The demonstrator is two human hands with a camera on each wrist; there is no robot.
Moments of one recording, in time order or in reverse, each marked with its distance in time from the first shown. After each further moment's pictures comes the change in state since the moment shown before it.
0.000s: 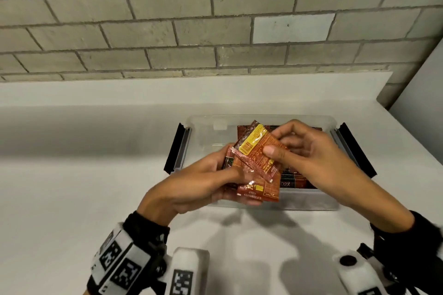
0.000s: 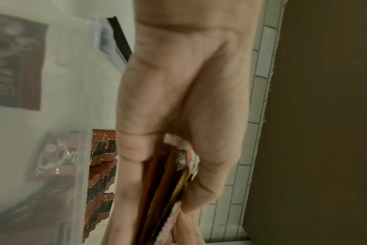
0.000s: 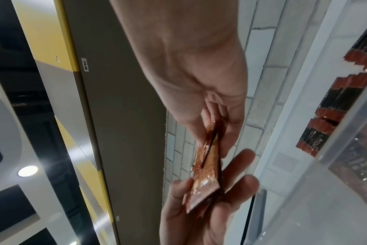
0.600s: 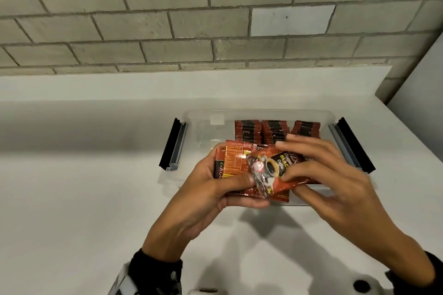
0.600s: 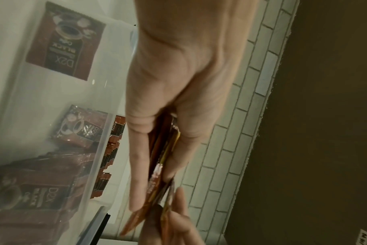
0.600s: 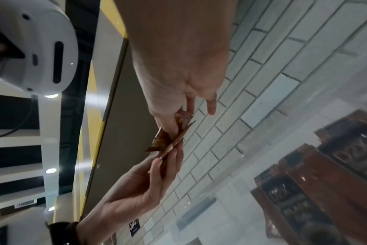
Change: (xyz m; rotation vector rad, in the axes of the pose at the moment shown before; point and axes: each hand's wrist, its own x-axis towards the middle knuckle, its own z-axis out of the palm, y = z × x) left_hand -0.006 -0.022 0.021 -0.224 0.191 0.138; right_hand -0.045 0.028 -0.010 -0.582 0.047 -0.630
